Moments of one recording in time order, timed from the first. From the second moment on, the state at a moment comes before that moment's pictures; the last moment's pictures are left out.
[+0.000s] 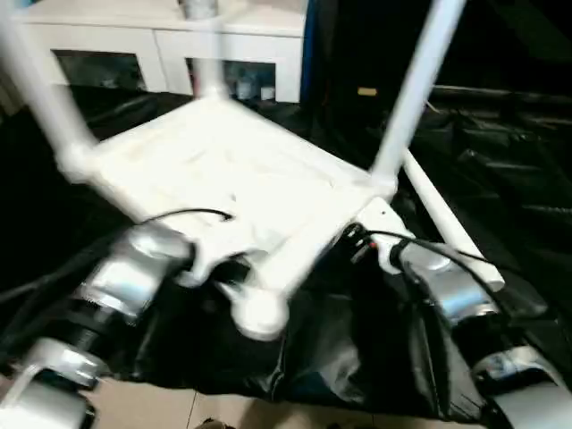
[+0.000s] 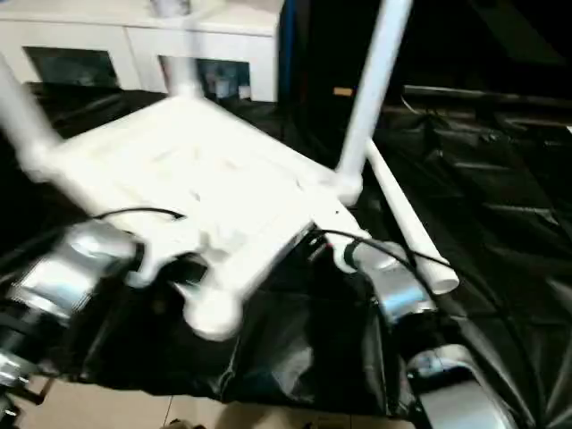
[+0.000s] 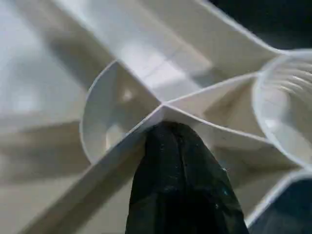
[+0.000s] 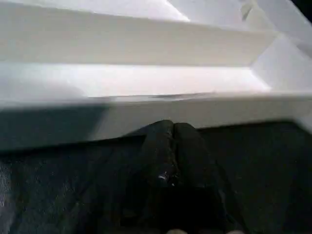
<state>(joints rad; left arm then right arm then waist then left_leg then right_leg) -0.55 0.45 -0.37 0.32 0.10 0.35 -1.18 -0.59 -0.25 0.24 0.73 -0.08 0.10 0.49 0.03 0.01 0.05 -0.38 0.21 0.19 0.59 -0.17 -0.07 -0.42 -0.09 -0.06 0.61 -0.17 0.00</state>
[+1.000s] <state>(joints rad) -0.54 0.35 -0.19 0.13 -0.07 0.38 -1.03 -0.78 -0.46 -0.07 0.89 0.07 0.24 0.43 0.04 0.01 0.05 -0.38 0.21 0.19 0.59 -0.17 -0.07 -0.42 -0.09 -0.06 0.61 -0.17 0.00</state>
